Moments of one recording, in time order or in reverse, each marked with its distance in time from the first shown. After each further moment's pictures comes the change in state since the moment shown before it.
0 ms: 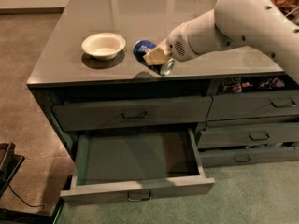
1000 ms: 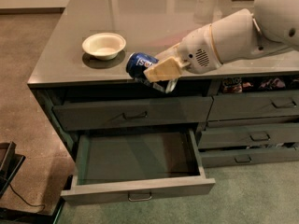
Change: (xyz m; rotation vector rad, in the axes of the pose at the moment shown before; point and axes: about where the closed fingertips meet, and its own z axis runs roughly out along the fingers) arm 0.014 0.089 -0.075 -0.282 -0.028 -0.067
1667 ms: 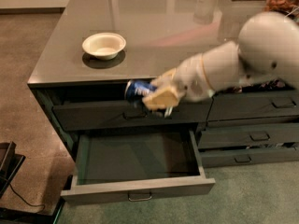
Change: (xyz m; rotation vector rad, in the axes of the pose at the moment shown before) arm 0.048 0.015 0.031 -0.059 0.040 -0.054
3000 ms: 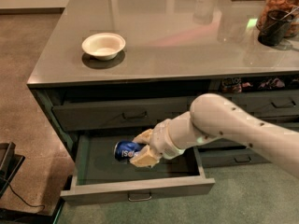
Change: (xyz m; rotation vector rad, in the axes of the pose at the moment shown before) arm 0.138 0.055 0.125 -0.111 0.150 -0.165
